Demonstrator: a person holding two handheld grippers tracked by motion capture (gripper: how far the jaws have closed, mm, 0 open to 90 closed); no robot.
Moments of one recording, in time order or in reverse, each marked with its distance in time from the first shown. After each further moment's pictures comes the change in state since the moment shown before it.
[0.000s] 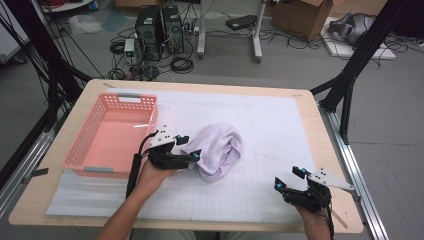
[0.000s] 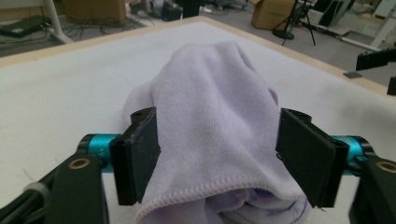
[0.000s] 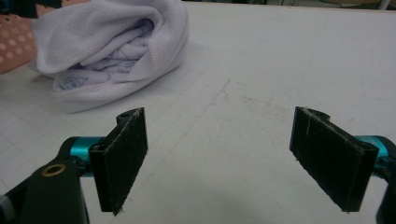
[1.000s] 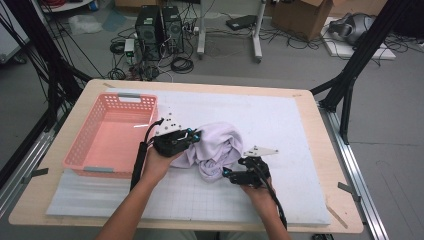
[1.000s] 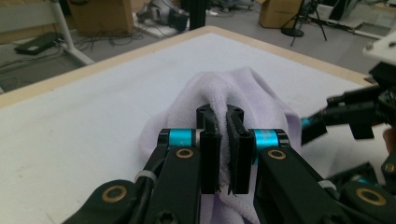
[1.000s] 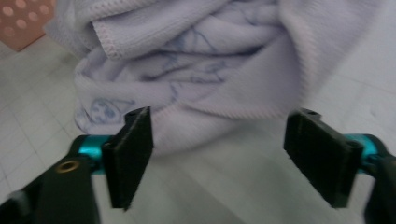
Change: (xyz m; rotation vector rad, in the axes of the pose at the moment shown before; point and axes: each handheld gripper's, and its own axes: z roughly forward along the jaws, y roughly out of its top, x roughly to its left) left arm 0.011 0.032 0.013 -0.049 0.048 0.045; right arm 0.071 0.029 0.137 0.260 0.171 -0.024
